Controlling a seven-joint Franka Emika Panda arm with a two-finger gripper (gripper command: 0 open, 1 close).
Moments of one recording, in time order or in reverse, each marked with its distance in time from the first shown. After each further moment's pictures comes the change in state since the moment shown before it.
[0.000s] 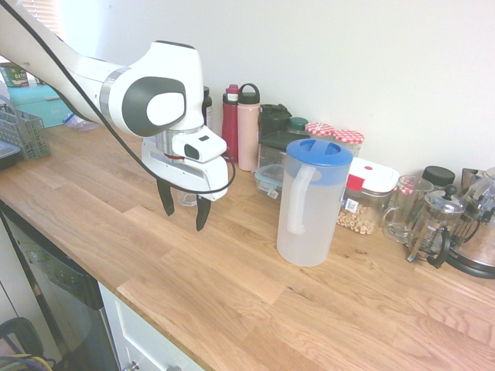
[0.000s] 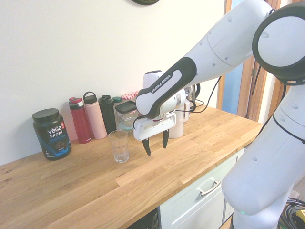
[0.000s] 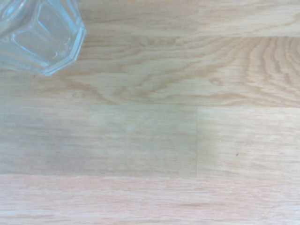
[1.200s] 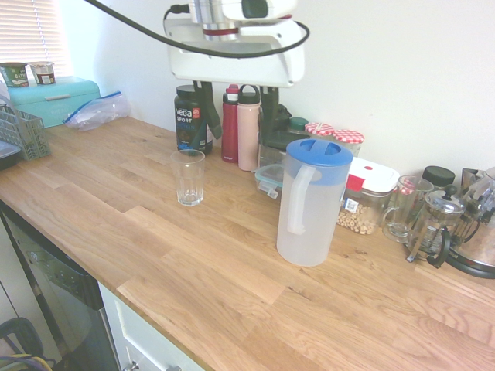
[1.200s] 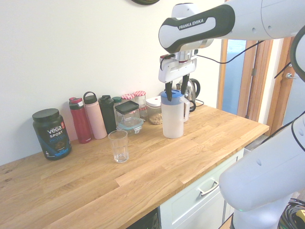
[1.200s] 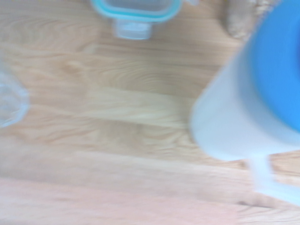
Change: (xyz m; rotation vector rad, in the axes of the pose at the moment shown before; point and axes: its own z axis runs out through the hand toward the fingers) arm 0.084 0.108 -0.213 0.069 0.181 -0.081
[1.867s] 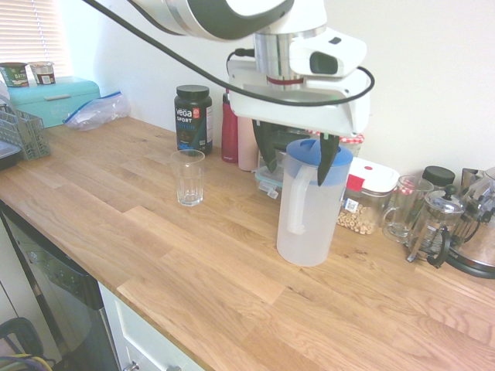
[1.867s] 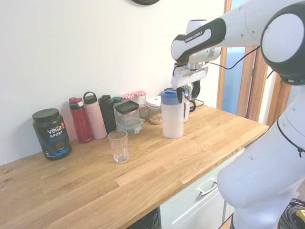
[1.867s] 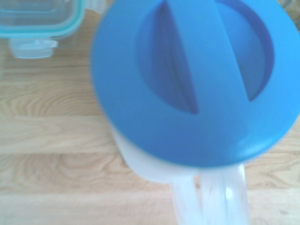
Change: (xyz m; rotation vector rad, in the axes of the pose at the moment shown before) arm 0.060 0.044 0.066 0.007 0.034 0.118
